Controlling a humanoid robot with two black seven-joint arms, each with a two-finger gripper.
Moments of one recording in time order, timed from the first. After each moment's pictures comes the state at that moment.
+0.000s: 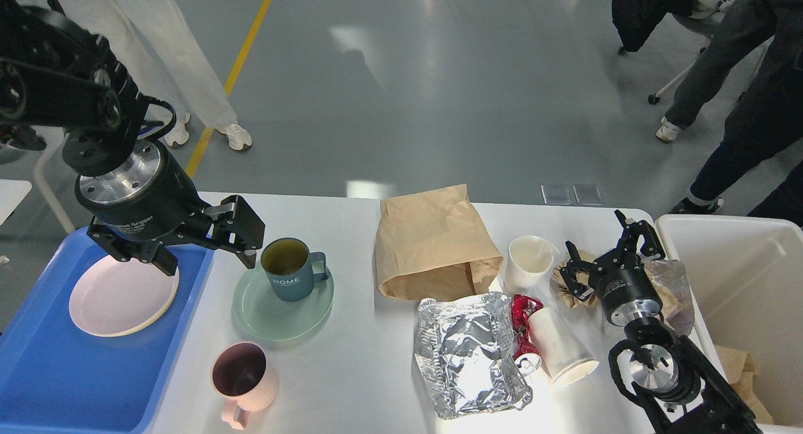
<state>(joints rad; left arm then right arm) -2.38 0.16 1.55 -1.69 -0.12 -0.61 -0.18 0.18 -0.08 1.39 0.97 -0.51 0.18 0.19</state>
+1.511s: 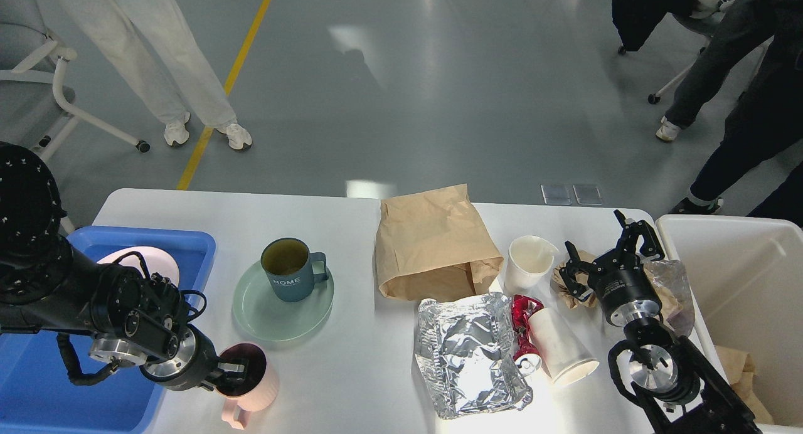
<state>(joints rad) -1.52 0.21 1.34 -1.41 0.11 -0.08 -0.01 0.18 -0.08 1.39 0.97 -0.51 0.18 0.19</state>
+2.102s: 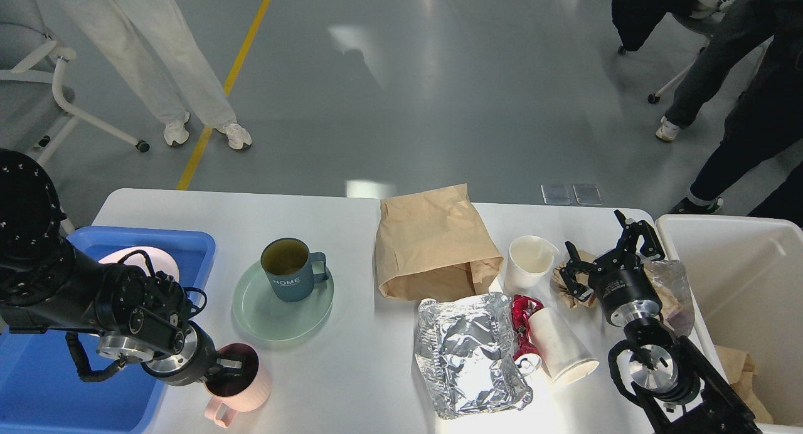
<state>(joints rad) -1.54 0.23 1.33 -1.40 0.11 -0.10 0.03 0.18 -0.08 1.39 0.97 -0.51 0.18 0.19</state>
